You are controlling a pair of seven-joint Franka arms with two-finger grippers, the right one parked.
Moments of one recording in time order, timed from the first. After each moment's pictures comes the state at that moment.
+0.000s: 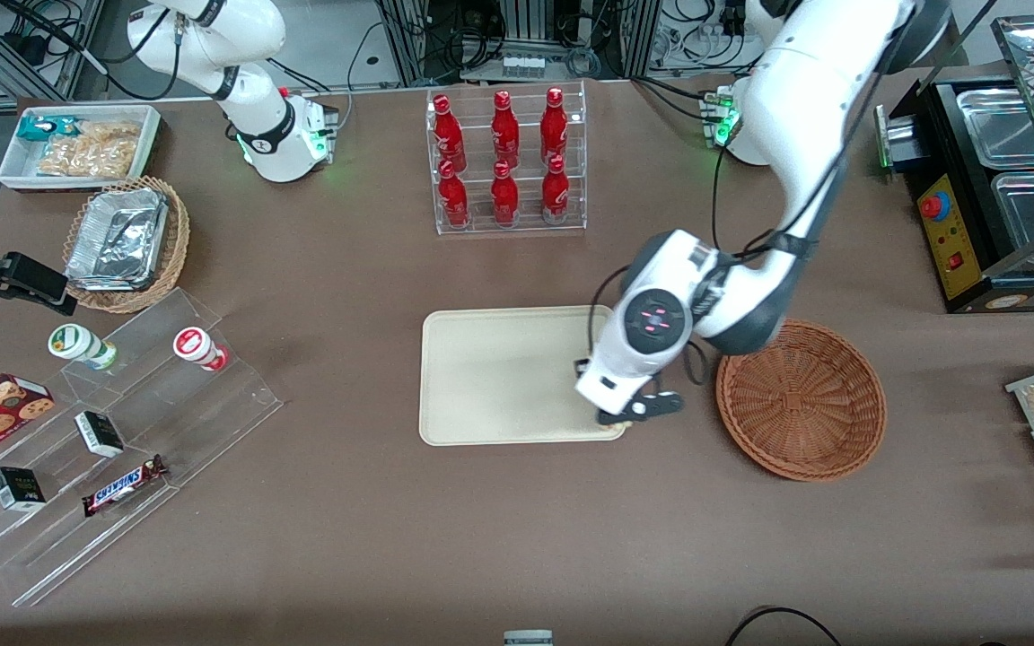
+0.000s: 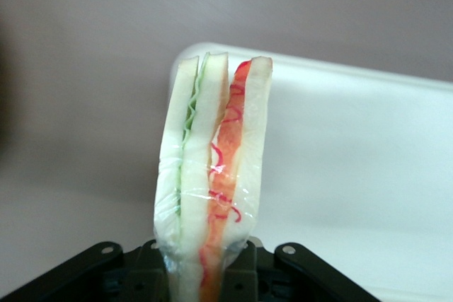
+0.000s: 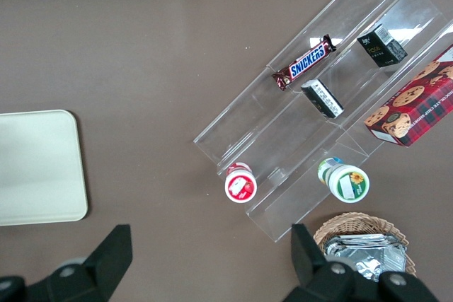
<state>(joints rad) -0.41 0.68 -0.26 -1.43 0.06 1.98 -0.83</state>
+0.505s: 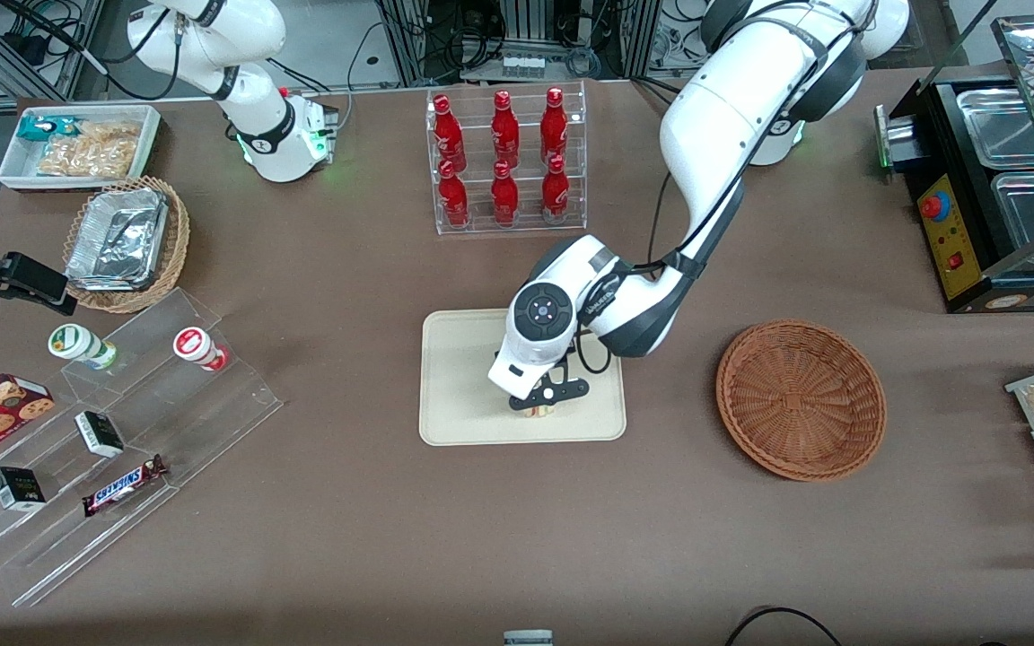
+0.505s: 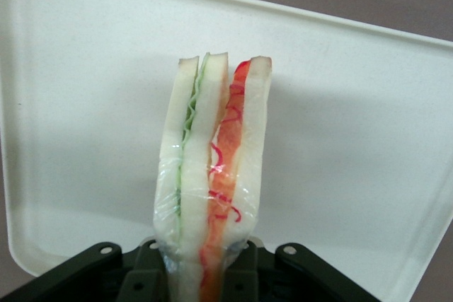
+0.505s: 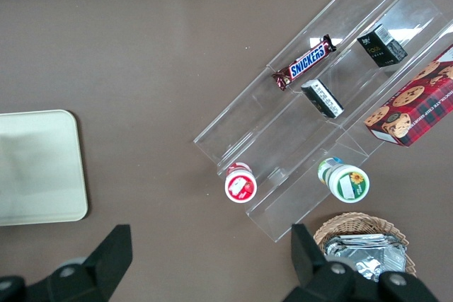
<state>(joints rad) -0.55 0.88 -0.26 -1.21 0.06 1.99 -0.96</state>
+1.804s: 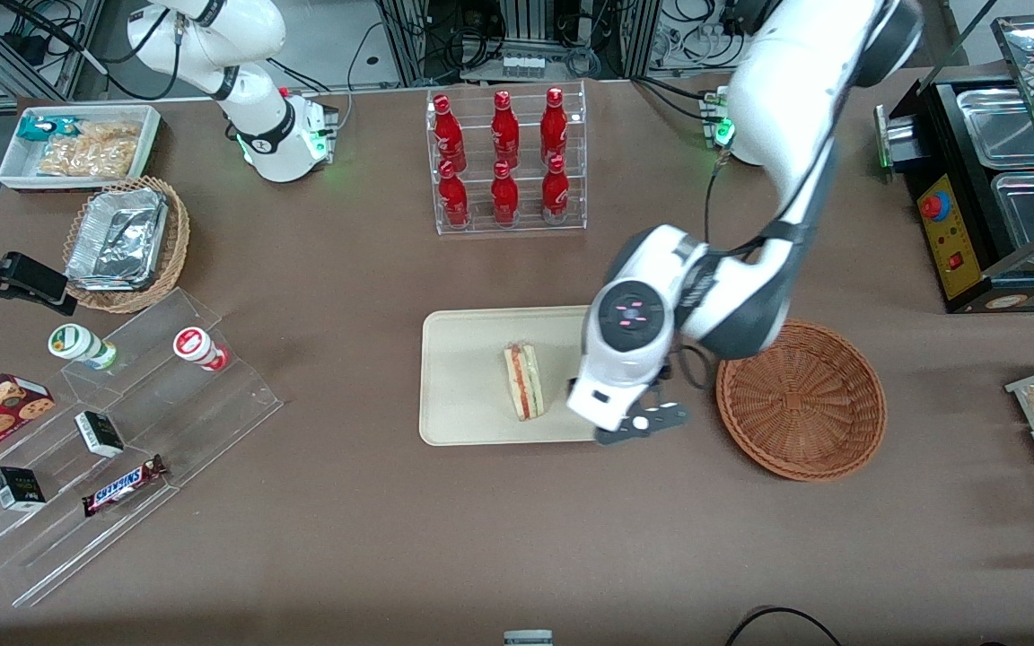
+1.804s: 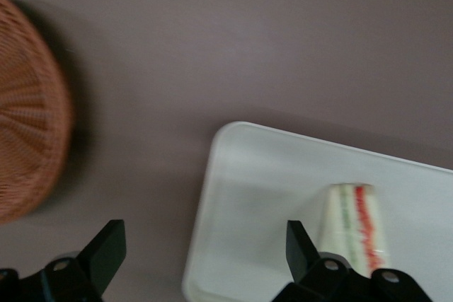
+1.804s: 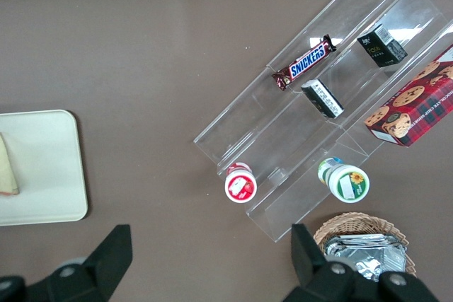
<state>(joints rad) -0.41 0.65 -0.15 -1.26 0.14 1.79 -0.82</state>
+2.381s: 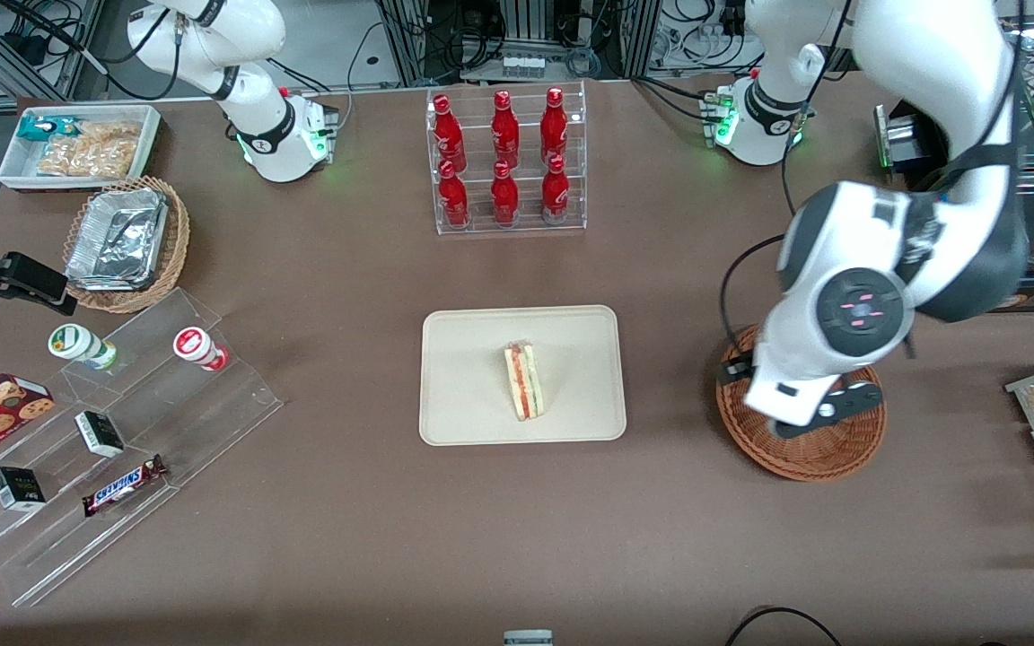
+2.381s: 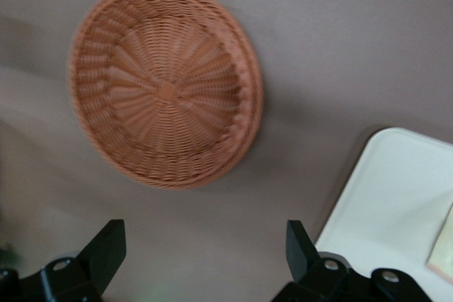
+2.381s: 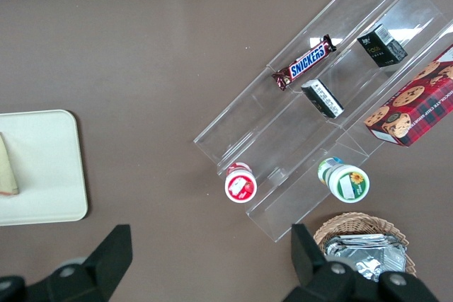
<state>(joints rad) -0.18 0.43 -0.14 -1.33 0.12 1.52 -0.63</state>
